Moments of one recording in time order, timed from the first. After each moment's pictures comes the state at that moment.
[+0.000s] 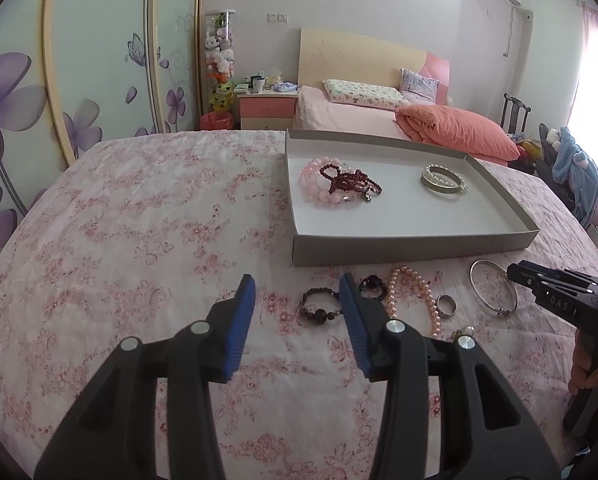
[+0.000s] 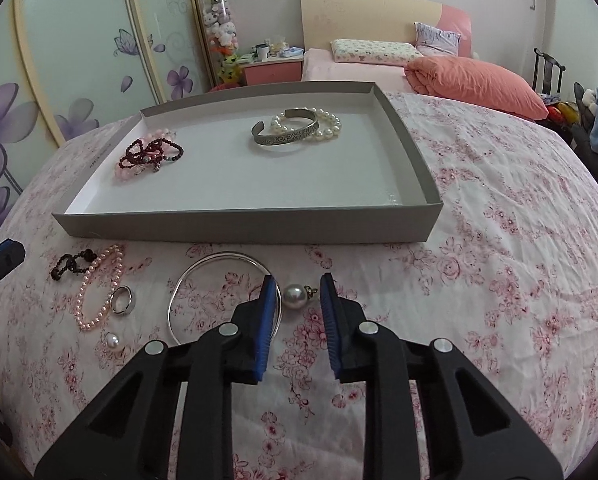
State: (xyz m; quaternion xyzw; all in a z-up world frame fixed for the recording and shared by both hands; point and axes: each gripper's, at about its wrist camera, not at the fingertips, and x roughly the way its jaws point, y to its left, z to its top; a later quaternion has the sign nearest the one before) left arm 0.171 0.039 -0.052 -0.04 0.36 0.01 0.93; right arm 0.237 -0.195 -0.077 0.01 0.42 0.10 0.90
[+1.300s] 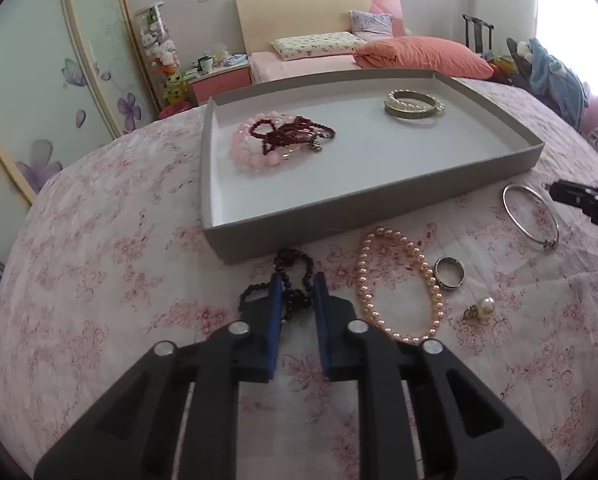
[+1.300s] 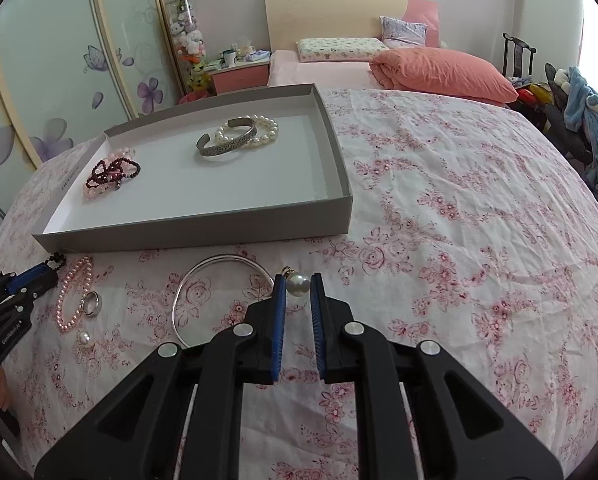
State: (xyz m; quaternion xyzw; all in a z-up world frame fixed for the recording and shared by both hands) left arm 0.217 -0.005 -0.088 0.07 0.42 -0.04 0.90; right arm 0.232 -0.237 -0.069 0.03 0.42 0.05 0.91
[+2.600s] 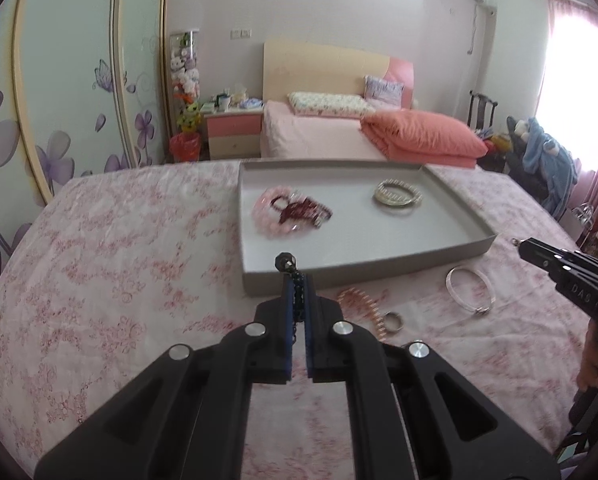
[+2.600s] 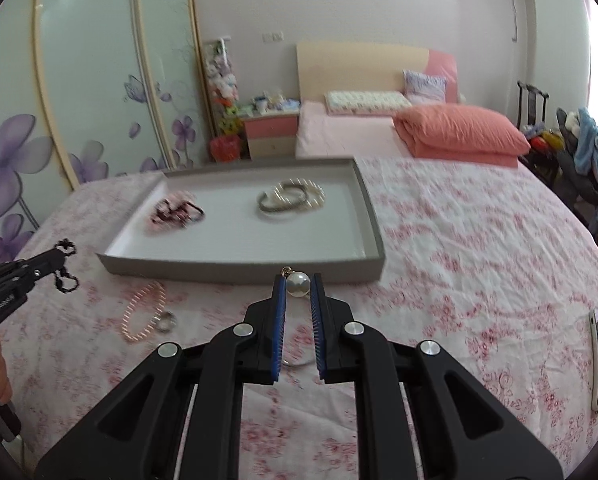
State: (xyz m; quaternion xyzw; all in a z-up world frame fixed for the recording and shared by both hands) left arm 0.166 0.011 -0.014 -0.02 0.33 -0.05 0.94; right arm 0.187 -0.214 -0.012 0.02 0.32 0.10 0.94
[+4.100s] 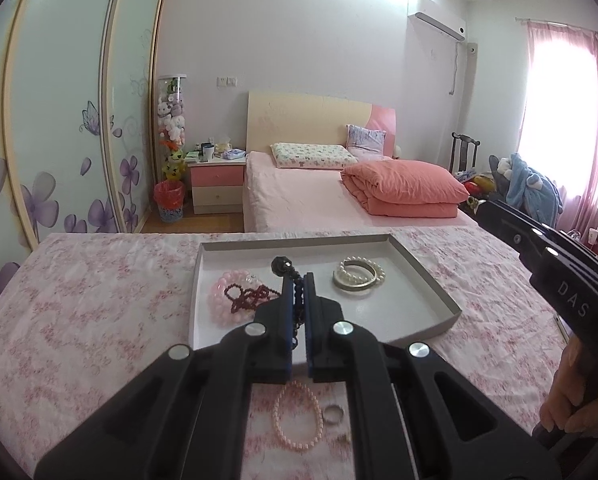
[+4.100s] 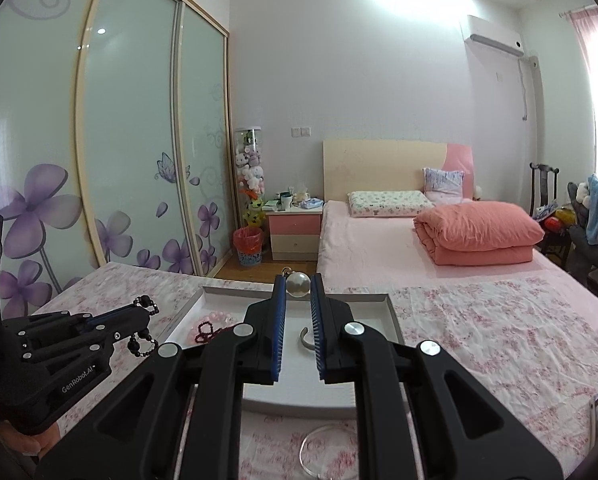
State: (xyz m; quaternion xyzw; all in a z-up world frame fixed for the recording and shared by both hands) left arm 0.204 -0.029 0.029 -0.03 0.25 -0.07 0.97; right arm 0.203 -0.179 0.053 0.02 0.15 0.13 0.98
